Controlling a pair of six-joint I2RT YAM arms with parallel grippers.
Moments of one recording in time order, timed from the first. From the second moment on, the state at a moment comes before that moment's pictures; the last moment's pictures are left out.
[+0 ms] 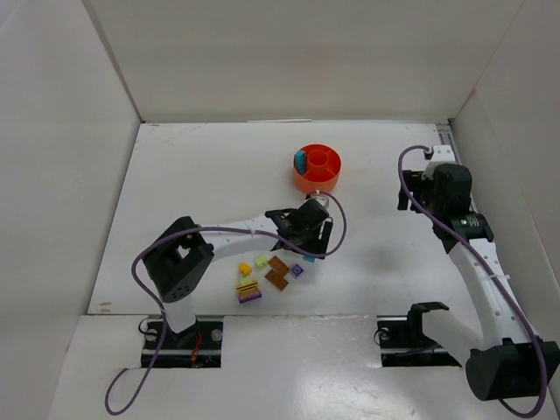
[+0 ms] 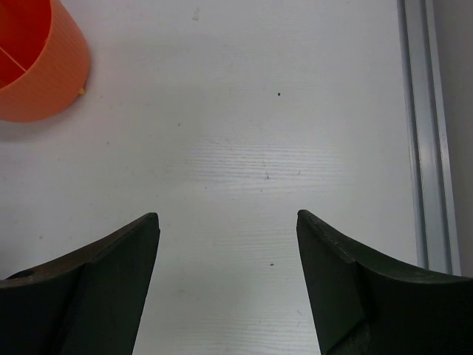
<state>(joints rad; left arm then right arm) -0.99 1.74 1.14 -0.39 -0.08 -0.61 0.06 0.95 0.91 -0.48 0.10 0.01</state>
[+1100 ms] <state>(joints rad) -0.69 1.62 1.35 -0.30 -0.22 -0.52 0.05 0.96 0.90 -0.49 0.12 -0.03</state>
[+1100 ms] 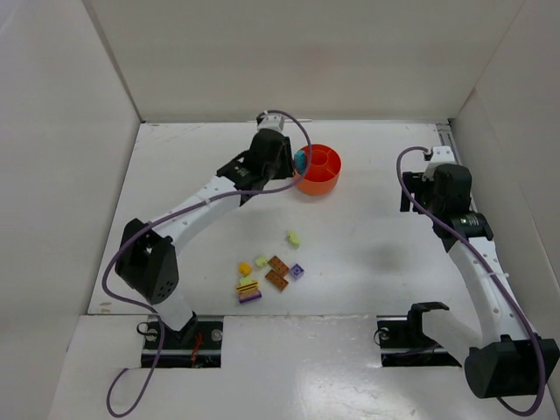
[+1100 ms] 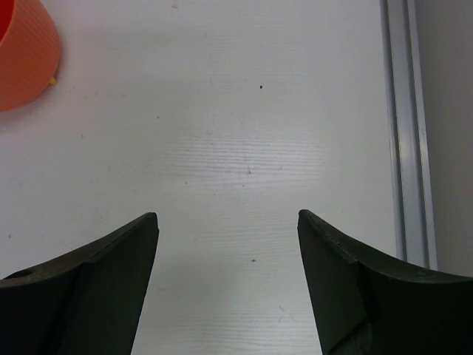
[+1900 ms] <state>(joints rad) -0.58 2.00 1.67 -0.27 0.02 -0.38 -0.01 1.09 0.97 -0.49 0.13 -0.08</state>
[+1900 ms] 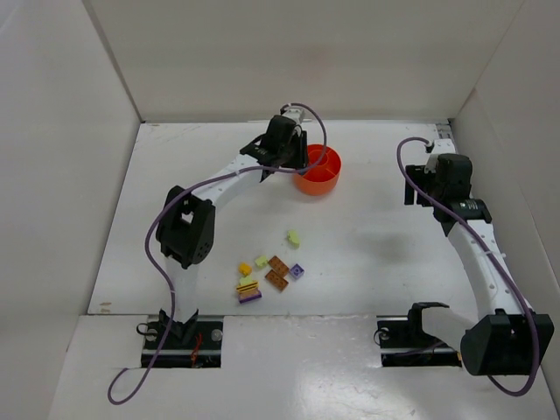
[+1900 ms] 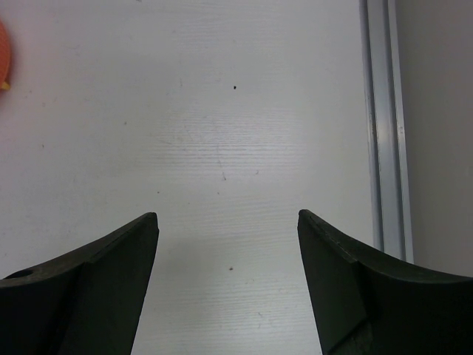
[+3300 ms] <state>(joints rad) -0.60 1.89 1.47 0.00 -0.07 -0.44 -0.01 1.08 0.97 -0.49 0.10 -0.12</state>
